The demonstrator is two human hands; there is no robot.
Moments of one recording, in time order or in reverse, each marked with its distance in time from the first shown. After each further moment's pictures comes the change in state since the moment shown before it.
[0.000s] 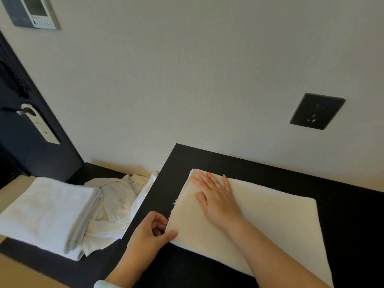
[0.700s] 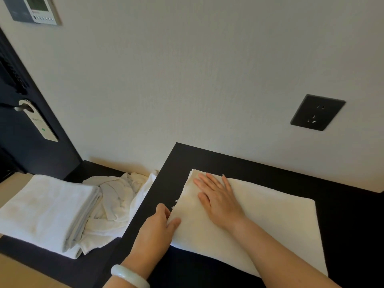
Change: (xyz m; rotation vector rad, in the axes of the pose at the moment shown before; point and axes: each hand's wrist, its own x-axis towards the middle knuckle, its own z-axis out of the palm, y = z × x) left_hand 0.010 0.021 0.015 0.381 0.059 0.030; right_hand -0.006 0.009 0.001 -0.002 0.003 -0.047
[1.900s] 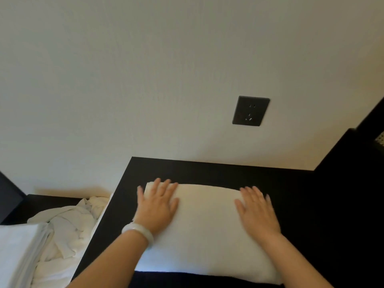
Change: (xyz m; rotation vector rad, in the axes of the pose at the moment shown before) left_hand 0.092 0.071 0.055 0.682 0.055 0.519; right_hand -0.120 0.113 -0.043 -0.071 0.044 0.761
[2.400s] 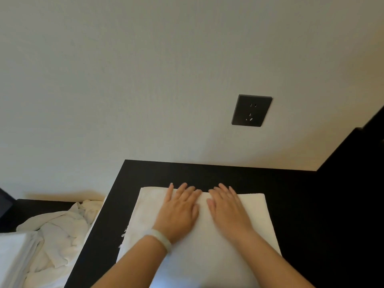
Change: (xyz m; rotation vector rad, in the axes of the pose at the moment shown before) left_hand 0.025 0.049 0.000 0.017 -0.011 0.249; right_hand 0.026 -0.061 0.008 0.028 -0.007 -0.248
